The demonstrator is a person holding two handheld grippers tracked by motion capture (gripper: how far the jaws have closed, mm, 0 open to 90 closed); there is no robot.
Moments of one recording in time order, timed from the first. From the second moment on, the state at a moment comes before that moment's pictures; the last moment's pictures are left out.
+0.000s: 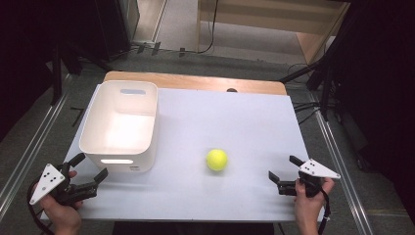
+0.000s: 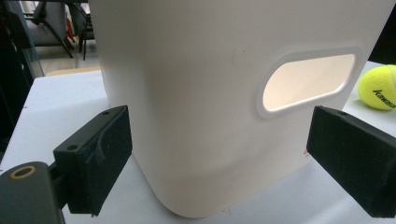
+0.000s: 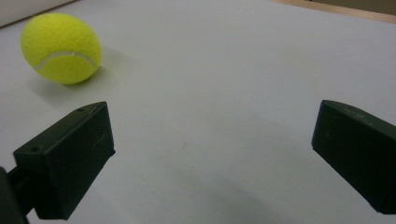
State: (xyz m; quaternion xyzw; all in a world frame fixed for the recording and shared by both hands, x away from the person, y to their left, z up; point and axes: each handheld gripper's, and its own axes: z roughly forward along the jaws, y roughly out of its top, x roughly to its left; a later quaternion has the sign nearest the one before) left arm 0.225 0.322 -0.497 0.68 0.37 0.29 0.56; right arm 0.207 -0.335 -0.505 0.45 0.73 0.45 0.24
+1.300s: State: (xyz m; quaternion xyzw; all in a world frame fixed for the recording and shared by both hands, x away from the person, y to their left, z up) left arm 0.225 0.324 -0.497 0.68 0.37 0.28 0.57; right arm 0.257 -0.274 -0.450 0.36 0.82 0.40 0.19
